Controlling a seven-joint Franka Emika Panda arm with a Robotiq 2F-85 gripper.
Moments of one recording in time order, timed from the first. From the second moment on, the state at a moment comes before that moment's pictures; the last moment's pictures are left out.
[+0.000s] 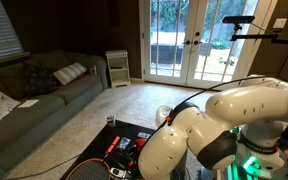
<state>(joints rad) 0.78 1.48 -0.12 -1.16 -1.10 1.32 0.52</state>
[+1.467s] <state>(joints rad) 0.58 1.26 -0.05 -1.45 -0.99 1.87 0.99</state>
